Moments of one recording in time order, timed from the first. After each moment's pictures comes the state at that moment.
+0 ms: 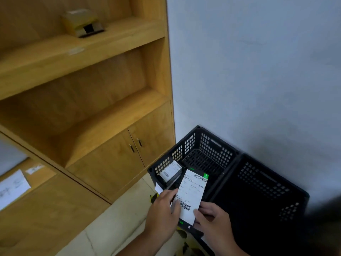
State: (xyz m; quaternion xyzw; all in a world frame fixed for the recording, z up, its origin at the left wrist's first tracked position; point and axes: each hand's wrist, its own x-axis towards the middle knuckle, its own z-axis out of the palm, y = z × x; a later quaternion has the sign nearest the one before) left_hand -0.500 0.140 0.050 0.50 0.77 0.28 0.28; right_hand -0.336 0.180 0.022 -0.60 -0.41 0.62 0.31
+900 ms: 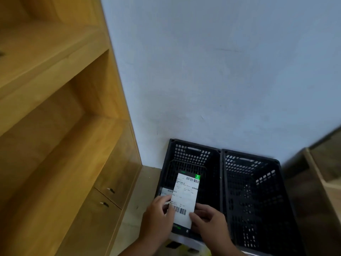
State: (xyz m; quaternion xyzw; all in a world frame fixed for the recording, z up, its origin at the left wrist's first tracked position) left_hand -0.725 0.336 0.015 0.60 0.62 0.21 0.45; right_hand -0.555 0.286 0.020 -0.72 -0.24 0.52 0.39
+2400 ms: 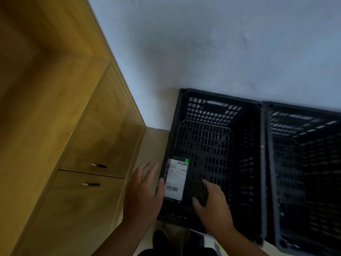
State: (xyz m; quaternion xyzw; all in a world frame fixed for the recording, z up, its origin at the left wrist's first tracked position) left_hand -0.763 0.418 -0.187 0.67 0.67 0.14 0.28; right_hand -0.565 0.361 -0.218 -0.81 -0.44 0.38 0.07
